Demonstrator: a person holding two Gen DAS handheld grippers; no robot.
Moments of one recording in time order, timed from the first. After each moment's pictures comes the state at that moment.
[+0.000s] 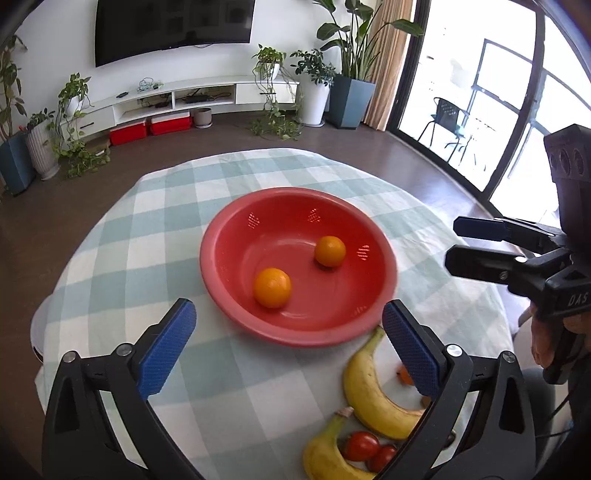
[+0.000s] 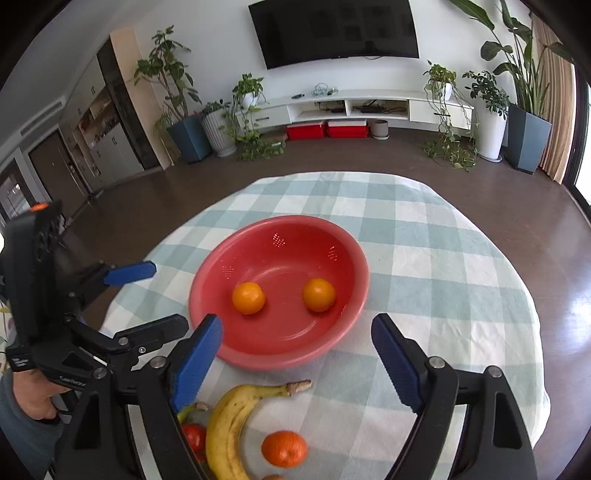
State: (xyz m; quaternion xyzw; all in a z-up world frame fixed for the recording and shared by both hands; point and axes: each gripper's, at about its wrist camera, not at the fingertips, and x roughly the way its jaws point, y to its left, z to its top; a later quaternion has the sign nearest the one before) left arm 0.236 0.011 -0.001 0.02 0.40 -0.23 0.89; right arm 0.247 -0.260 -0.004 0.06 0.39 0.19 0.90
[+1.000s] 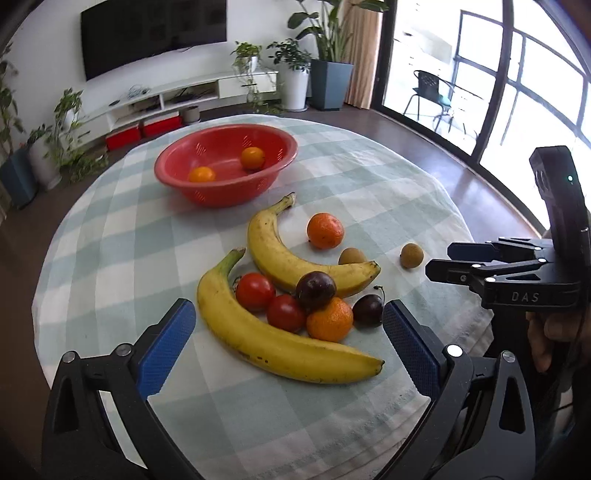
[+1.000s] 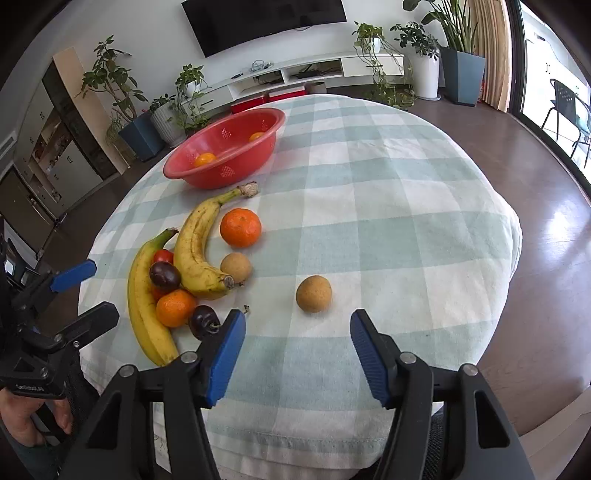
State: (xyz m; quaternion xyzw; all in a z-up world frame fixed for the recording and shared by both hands) left arm 0.065 -0.033 -0.032 0.10 0.40 -0.24 0.88; right arm 0.092 -0.296 -0.091 0.10 0.46 0.08 0.88
